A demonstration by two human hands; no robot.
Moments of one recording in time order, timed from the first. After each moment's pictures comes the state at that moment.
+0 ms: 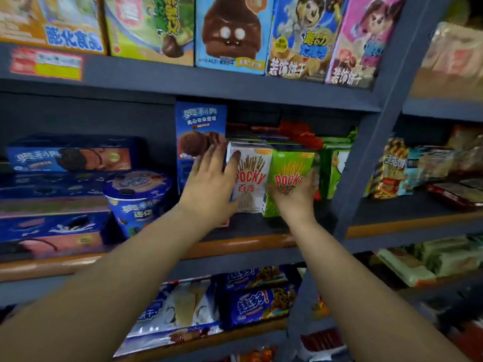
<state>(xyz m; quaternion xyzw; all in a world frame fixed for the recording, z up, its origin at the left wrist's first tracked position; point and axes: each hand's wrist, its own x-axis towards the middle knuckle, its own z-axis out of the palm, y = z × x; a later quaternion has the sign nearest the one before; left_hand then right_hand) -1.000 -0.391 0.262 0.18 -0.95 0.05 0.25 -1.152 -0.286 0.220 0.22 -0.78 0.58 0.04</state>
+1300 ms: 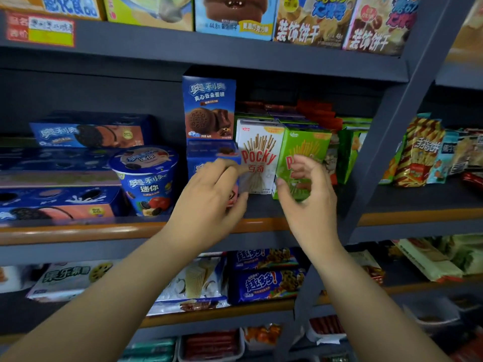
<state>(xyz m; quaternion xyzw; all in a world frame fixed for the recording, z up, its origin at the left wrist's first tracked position) -0.960 -0.364 0.228 0.08 -0.91 -0.03 0.41 -1.093 -0.243 0.214 0.42 -0.68 0.55 0.23</state>
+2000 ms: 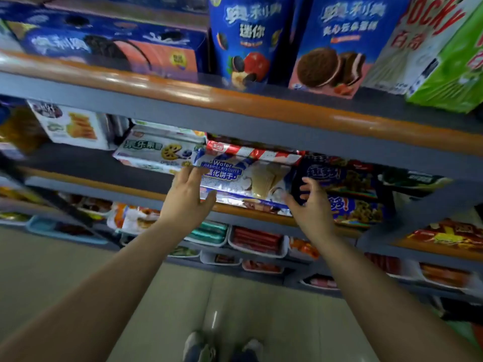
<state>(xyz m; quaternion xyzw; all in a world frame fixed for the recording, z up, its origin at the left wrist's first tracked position) -0.829 -0.414 0.010 0.45 -0.84 -0.22 0.20 -1.046 -0.293 -0.003 0.38 -0.83 0.37 -0.17</state>
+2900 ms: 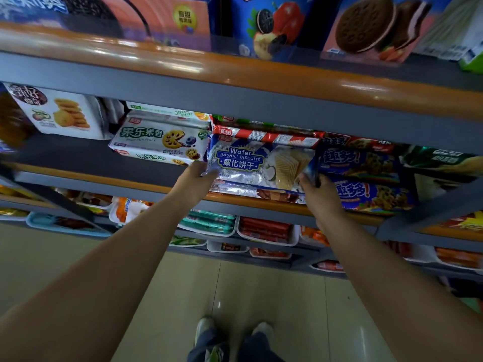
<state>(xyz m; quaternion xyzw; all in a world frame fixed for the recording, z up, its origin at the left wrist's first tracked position) -0.837 -0.469 -0.030 0.53 -0.66 -0.51 0.12 -1.045 -0.328 -0.036 0.20 -0.85 0.41 -0.26</state>
